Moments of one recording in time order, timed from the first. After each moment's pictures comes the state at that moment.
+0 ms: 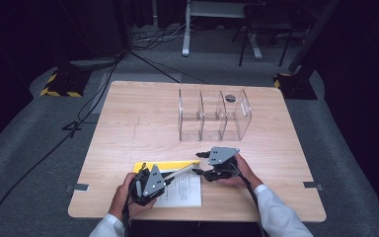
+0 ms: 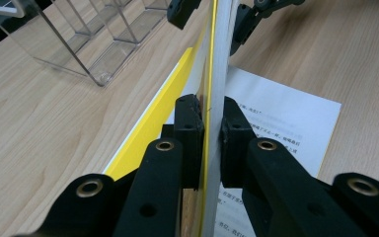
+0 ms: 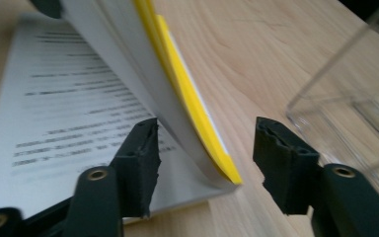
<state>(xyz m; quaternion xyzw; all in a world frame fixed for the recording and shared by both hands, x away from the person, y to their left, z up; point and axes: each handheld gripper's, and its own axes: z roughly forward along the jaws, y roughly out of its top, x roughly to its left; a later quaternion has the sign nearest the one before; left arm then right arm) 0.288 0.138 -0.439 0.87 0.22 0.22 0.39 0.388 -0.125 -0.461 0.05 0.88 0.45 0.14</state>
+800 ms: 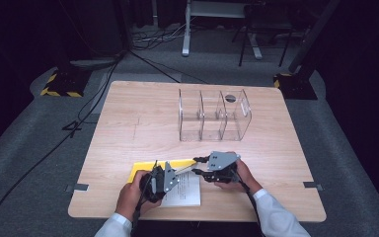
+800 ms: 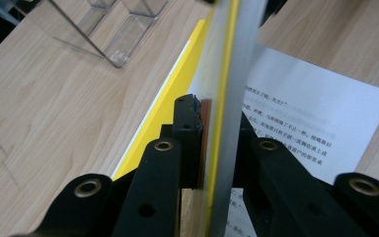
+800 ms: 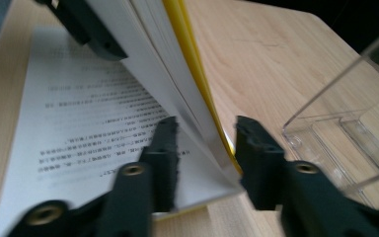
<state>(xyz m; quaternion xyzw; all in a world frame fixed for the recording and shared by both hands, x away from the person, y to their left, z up) 0.293 0.110 -0.429 0.88 0.24 0.27 0.29 0.372 -0.126 -0.448 0.06 0.87 0.46 0.17</state>
